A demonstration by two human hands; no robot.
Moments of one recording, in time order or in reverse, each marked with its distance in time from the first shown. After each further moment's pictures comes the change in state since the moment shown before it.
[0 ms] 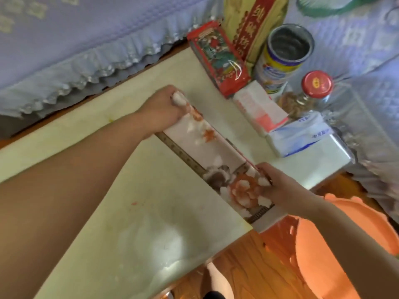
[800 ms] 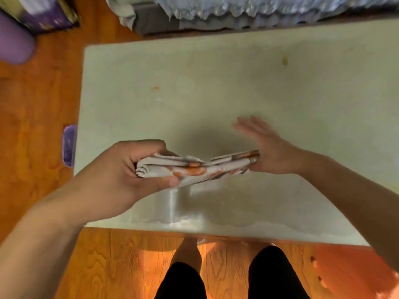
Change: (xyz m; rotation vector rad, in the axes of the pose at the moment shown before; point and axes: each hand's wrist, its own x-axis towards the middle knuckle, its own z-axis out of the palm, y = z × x) left_hand -0.433 -0.260 -0.183 -0.355 0.168 -0.117; right_hand 0.104 -0.221 0.325 -0.748 -0.391 -0.784
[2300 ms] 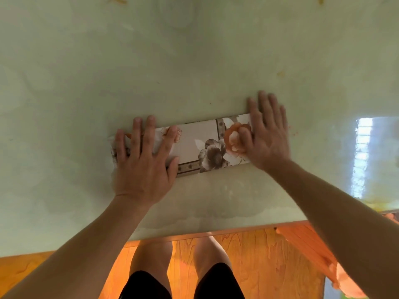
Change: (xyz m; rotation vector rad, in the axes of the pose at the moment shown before) left_hand 0.081 -0.303 0.097 0.992 0.234 -0.009; right_hand 0.056 0.019 0.131 -0.535 0.299 0.493
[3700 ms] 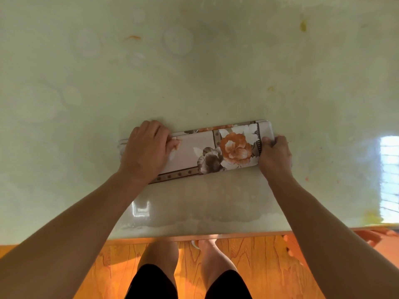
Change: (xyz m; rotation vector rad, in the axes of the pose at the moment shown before) left_hand 0.040 -0.010 -0.025 -0.190 0.255 0.105; right_hand -0.027 -0.009 -0.034 0.763 -0.020 0.830
